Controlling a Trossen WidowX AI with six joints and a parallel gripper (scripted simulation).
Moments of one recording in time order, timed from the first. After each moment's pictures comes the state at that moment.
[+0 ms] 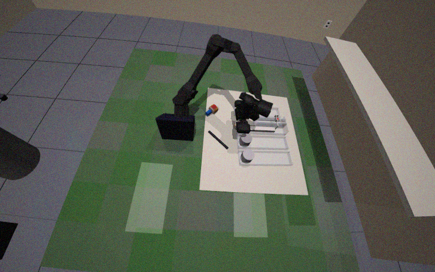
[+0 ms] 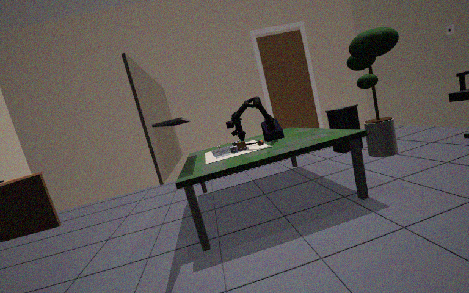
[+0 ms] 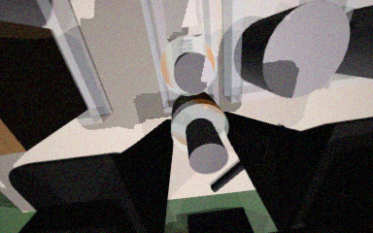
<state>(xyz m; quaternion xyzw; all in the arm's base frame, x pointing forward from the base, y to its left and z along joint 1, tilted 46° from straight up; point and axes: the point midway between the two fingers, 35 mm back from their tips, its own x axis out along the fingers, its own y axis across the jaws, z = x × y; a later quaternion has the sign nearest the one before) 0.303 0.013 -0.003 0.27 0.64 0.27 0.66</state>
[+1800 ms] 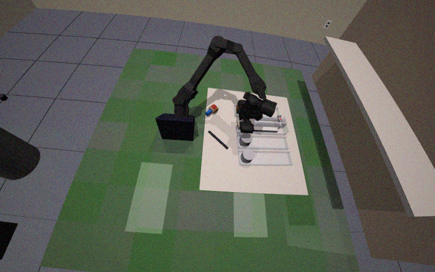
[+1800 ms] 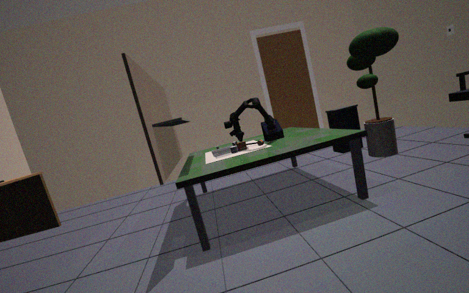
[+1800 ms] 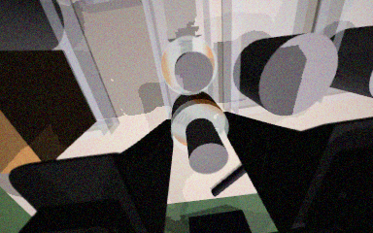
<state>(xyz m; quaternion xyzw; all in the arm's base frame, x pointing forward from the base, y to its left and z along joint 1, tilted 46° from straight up) 0.320 0.011 0.001 0.27 0.64 0.27 0.66</state>
